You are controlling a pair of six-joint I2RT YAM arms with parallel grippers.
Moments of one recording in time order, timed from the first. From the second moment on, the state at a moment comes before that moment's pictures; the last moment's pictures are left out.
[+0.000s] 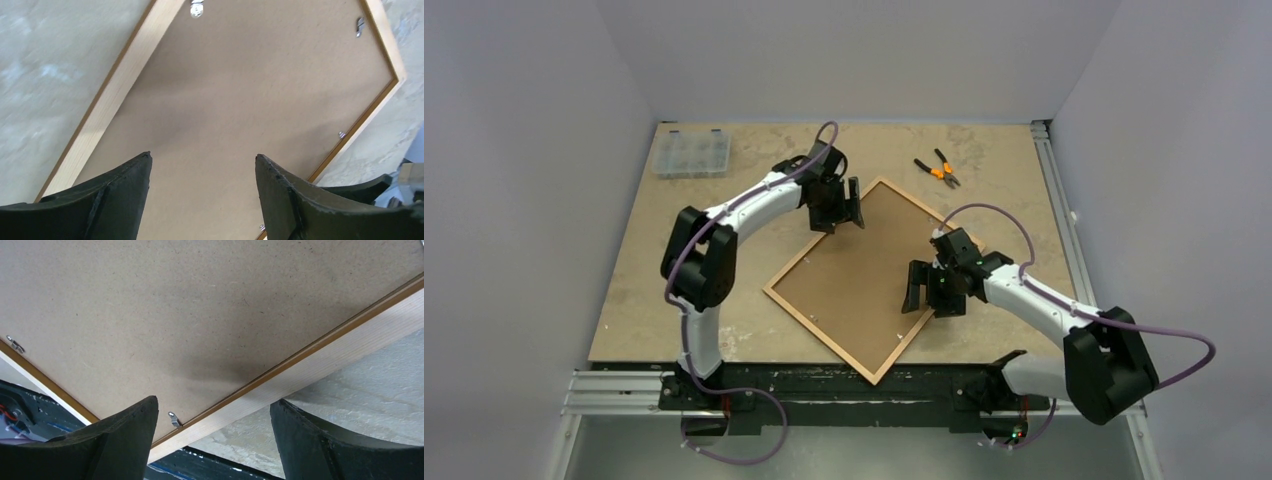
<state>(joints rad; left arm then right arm) -0.54 2.01 1.61 -0.64 0.22 -0.65 0.48 1.25 0.65 -0.58 -0.20 0.58</state>
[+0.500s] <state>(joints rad) -0.53 1.45 0.99 -0.69 0.07 -0.78 0.48 1.16 0.71 -0.66 -0.19 0.57</state>
